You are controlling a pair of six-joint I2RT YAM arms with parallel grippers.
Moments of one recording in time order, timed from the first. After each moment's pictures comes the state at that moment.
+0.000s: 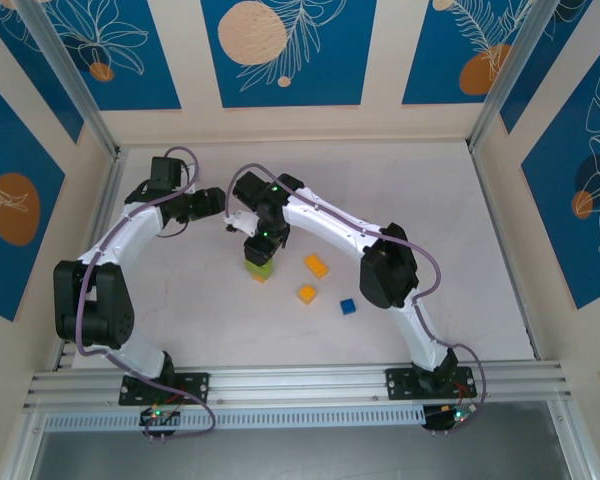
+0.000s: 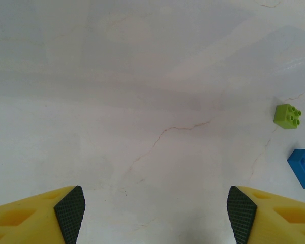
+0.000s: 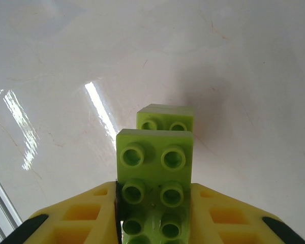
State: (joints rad) left arm -0.10 1.59 1.20 -0.51 0.29 -0.34; right arm 0.87 2.23 2.12 -1.26 -0.23 -0.21
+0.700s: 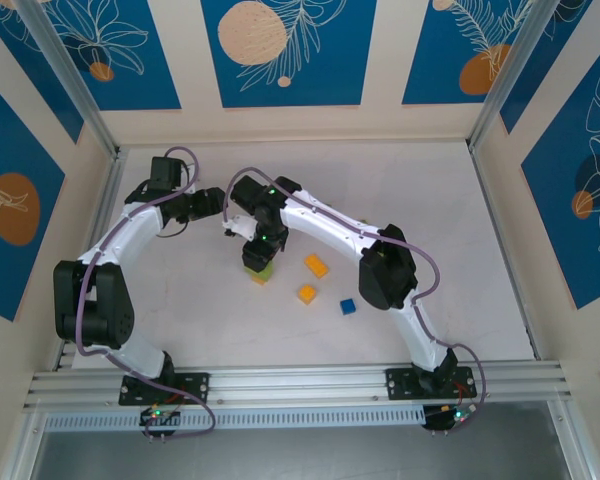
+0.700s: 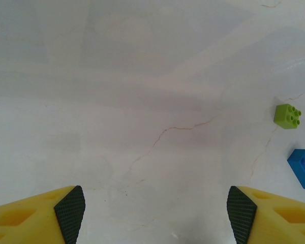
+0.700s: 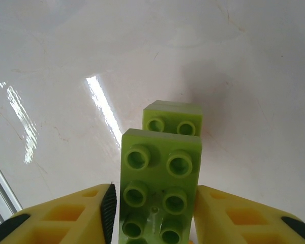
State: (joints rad) left arm -0.10 1.59 1.20 -0.51 0.29 -0.34; right arm 0.89 2.23 2.12 -1.28 -0.23 -0.21
